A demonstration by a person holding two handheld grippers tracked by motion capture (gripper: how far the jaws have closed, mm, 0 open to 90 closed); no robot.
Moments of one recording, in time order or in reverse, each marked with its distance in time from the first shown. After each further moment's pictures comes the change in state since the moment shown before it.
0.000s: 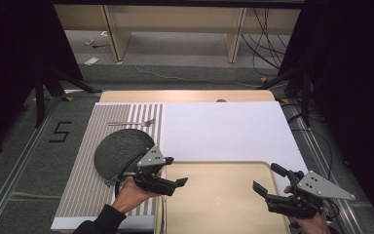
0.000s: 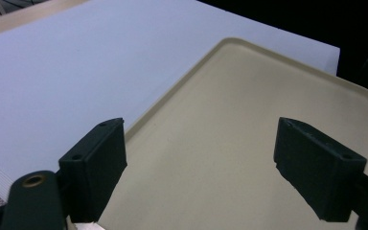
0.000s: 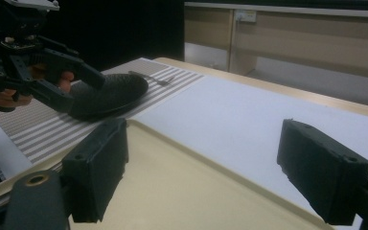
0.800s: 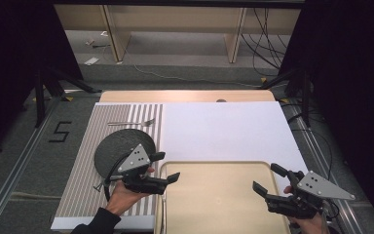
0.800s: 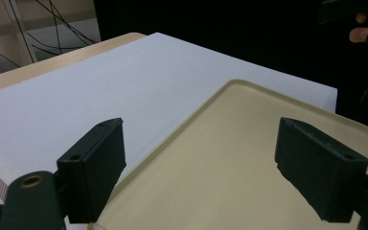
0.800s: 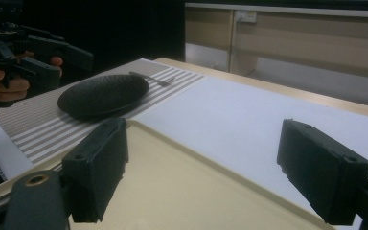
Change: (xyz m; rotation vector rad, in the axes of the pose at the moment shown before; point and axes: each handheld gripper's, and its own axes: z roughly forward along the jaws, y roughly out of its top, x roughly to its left) left arm 0.004 -0.008 -0.025 -0.174 0.033 -0.018; right arm 0.000 0.000 0.000 -0.001 0.003 0.002
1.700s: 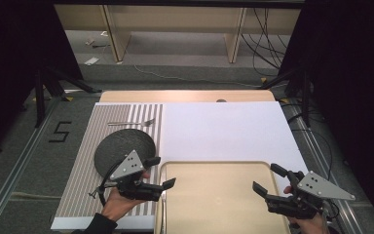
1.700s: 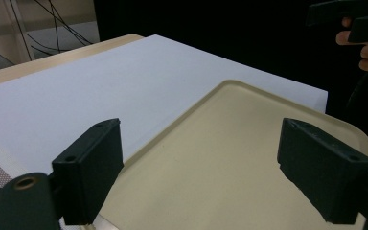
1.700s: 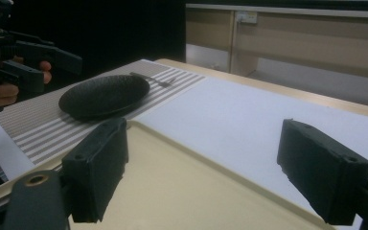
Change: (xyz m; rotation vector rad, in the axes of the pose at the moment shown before) left arm -0.006 -0.012 -0.013 -0.019 0.002 -0.009; right arm 0.000 0.000 0.000 -0.003 0.002 0.002
